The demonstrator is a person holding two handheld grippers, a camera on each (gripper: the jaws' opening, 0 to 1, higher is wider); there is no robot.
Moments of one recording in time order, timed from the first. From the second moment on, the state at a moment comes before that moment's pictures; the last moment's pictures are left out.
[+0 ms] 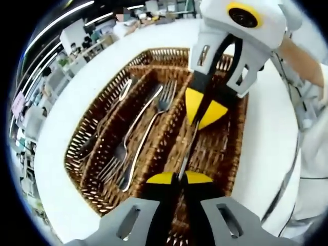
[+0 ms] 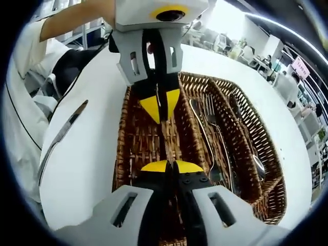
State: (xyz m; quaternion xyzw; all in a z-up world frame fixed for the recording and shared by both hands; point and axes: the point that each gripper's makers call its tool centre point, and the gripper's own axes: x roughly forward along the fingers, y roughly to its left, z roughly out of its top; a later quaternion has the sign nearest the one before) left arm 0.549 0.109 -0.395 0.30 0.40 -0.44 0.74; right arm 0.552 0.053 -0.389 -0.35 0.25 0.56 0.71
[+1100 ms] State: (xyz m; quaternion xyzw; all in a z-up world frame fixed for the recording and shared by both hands) left arm 0.555 0.110 -0.401 0.34 0.37 -0.47 0.73; right arm 0.557 0.056 -0.401 -0.31 0.29 0.56 0.71
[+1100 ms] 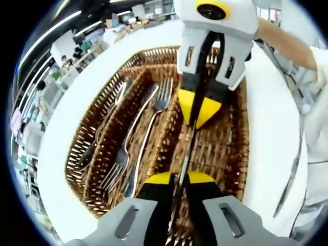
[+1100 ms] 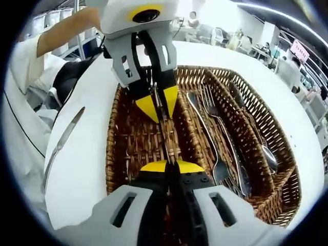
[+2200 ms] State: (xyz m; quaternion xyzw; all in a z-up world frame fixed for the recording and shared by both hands) left arm 0.558 0.126 -0.382 0.36 0.35 -0.45 0.74; right arm 0.570 0.040 -0.380 -0.34 0.27 0.52 0.73
